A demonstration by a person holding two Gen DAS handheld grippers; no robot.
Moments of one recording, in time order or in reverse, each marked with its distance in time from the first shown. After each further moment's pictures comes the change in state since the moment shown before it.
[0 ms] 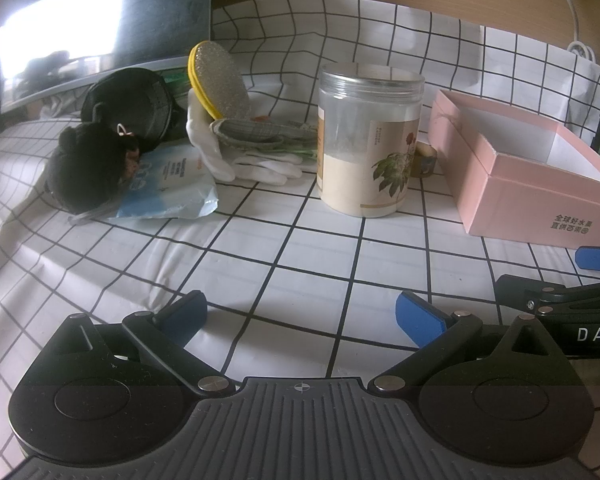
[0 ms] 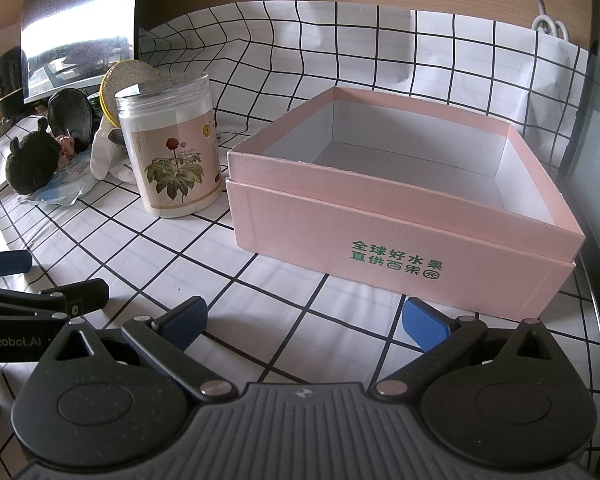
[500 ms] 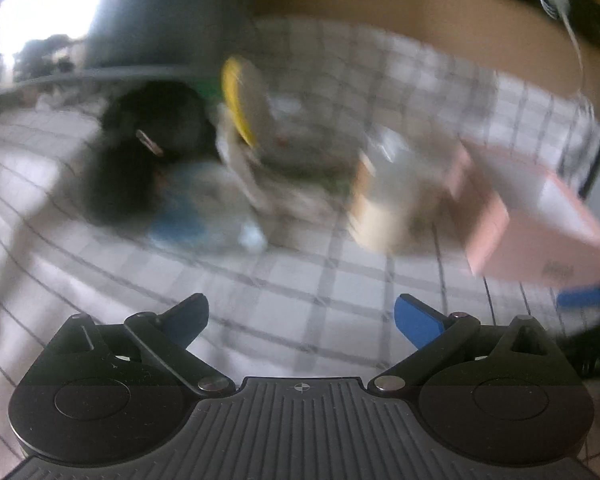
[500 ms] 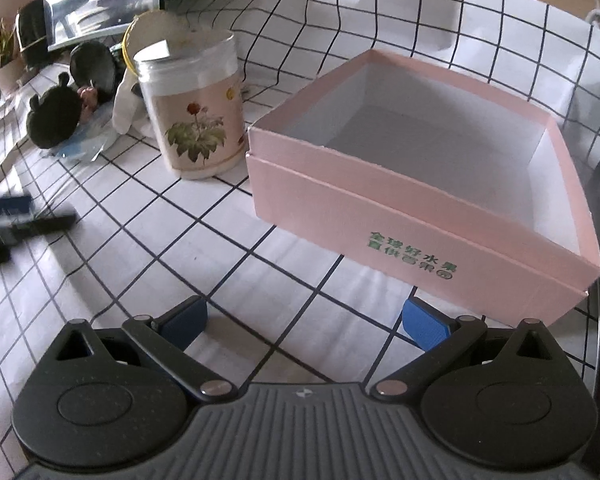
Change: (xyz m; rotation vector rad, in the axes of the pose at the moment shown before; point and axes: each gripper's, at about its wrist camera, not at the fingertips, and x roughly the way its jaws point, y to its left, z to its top) left arm -0.022 0.070 0.032 -0.074 -0.030 -0.096; right arm 0.007 -0.002 0.020 -0.086 0.200 0.085
